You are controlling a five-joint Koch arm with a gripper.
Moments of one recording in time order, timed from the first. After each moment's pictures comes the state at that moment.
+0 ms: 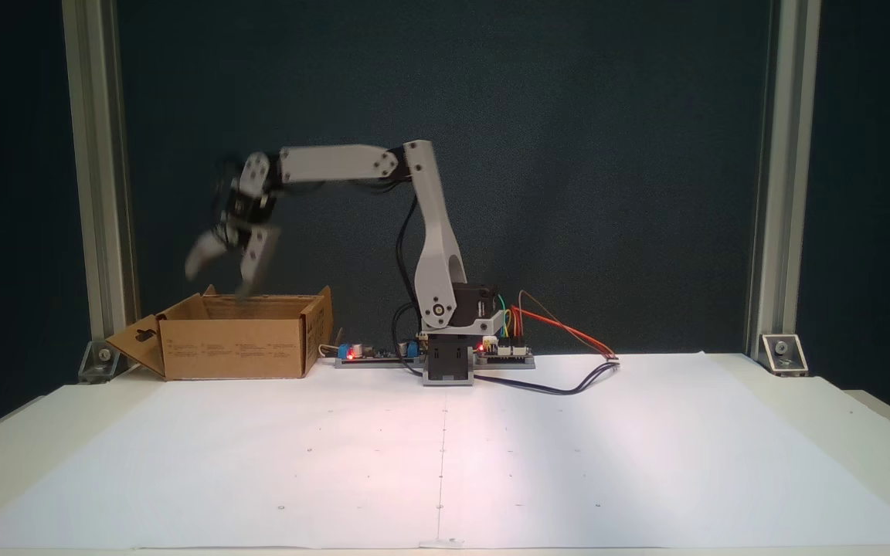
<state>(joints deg) 103.3 79.3 74.9 34.5 -7.8</state>
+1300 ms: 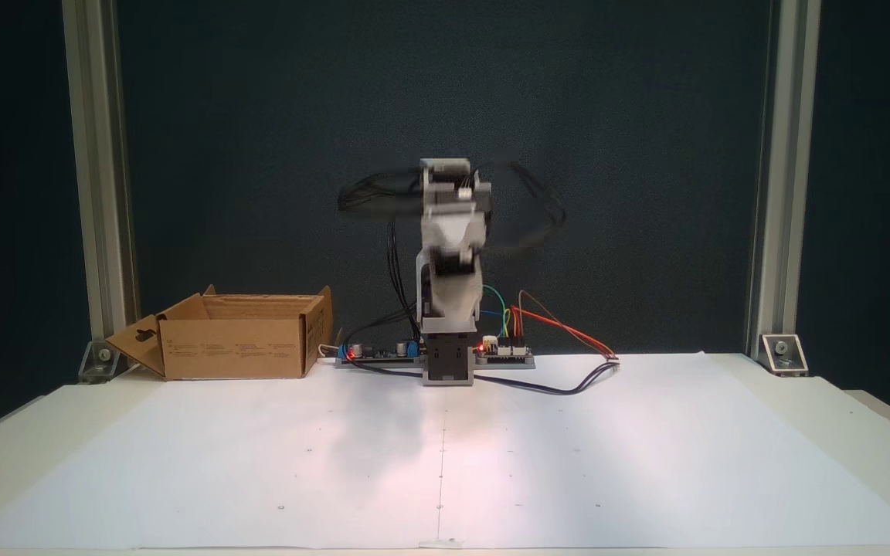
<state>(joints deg) -3.9 129.6 135.8 -3.6 2.9</state>
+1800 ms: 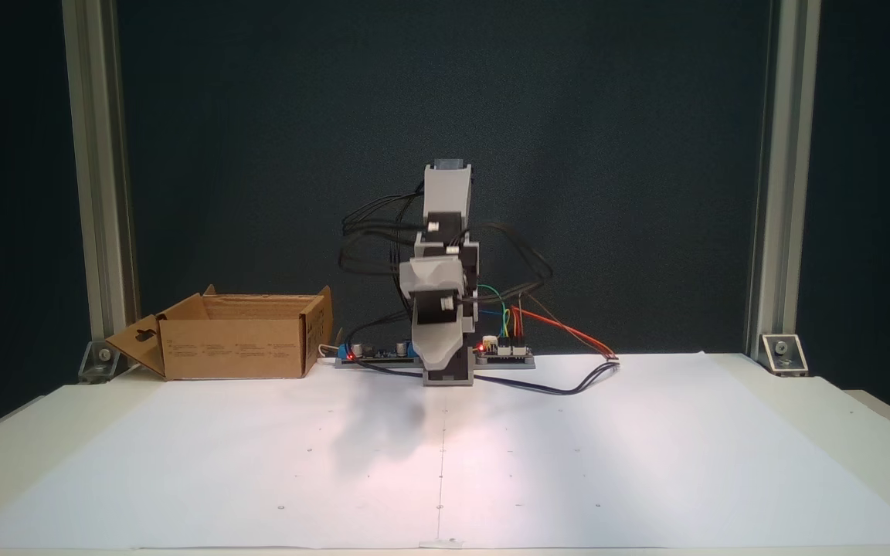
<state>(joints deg) 1.3 129.6 158.0 -39.7 2.8</state>
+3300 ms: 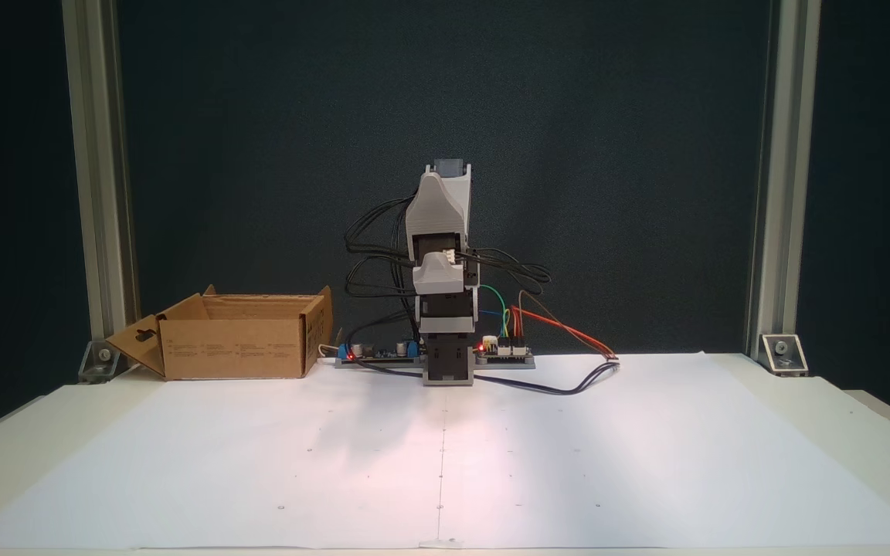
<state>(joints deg) 1.4 129.6 176.4 -96.3 2.6</state>
